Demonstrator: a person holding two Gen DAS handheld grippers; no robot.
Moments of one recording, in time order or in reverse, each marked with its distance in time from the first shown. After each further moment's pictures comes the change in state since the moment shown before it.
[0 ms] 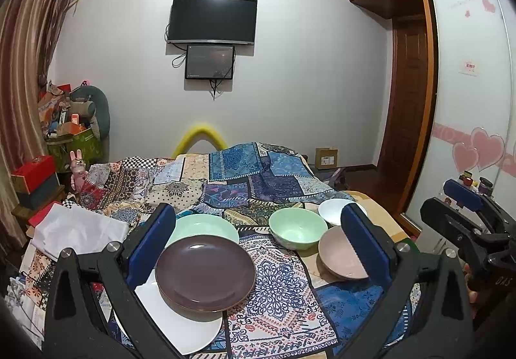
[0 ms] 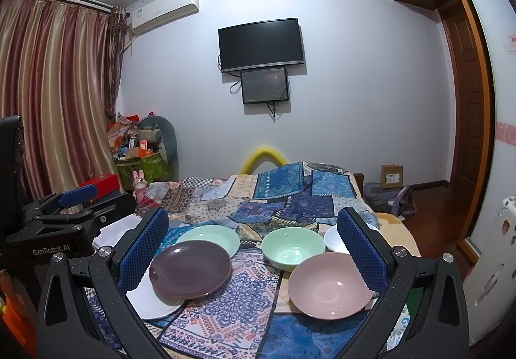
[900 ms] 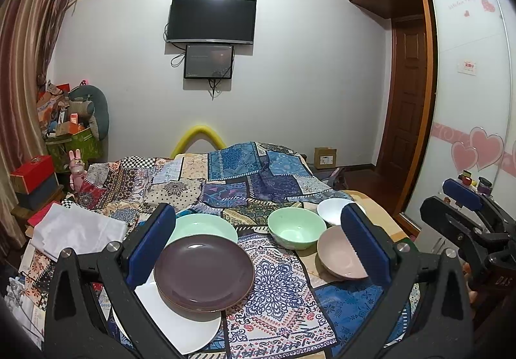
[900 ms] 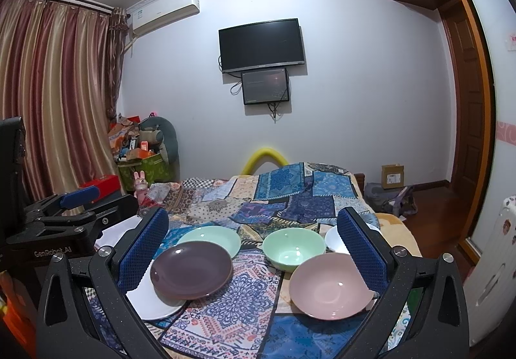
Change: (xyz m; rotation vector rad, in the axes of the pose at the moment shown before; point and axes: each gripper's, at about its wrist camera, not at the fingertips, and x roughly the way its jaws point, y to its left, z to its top) left arm -0.003 0.000 0.001 0.000 0.002 -0.008; right arm 0.001 -0.001 0.000 0.005 -0.003 0.005
